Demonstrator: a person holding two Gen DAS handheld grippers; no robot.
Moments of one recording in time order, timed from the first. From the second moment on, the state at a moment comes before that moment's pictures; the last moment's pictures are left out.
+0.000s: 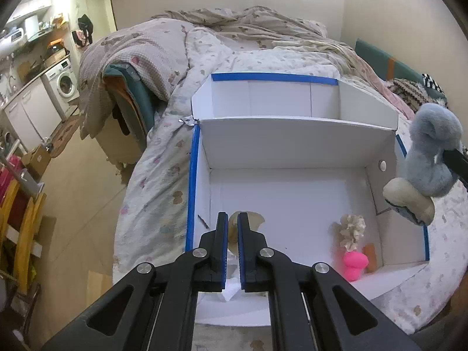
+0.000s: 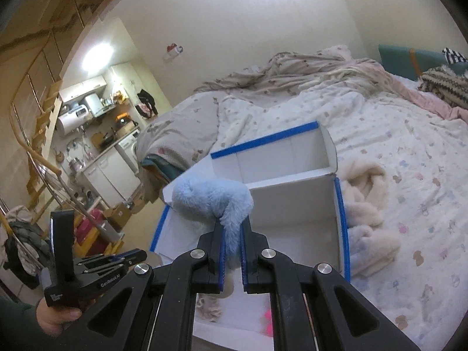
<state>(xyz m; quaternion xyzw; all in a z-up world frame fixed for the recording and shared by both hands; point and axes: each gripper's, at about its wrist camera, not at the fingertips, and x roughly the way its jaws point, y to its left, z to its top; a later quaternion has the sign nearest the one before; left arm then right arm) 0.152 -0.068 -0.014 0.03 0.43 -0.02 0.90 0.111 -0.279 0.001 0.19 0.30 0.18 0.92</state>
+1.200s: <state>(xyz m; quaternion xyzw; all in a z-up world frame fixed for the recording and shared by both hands) 0.172 -0.076 -0.076 0.03 0.49 -0.01 0.87 0.143 -0.252 -0.089 0.17 0.49 0.10 0.85</state>
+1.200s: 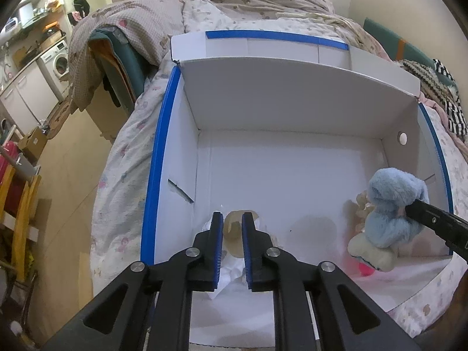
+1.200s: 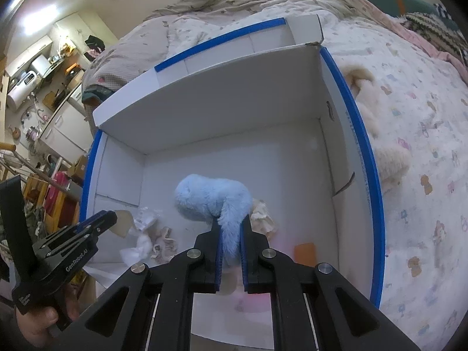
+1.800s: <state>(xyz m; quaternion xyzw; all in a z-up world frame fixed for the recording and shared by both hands) 0.166 -0.076 -0.061 0.03 0.46 -0.01 0.89 0.141 -0.253 -0.077 0.17 0.46 0.11 0.87</state>
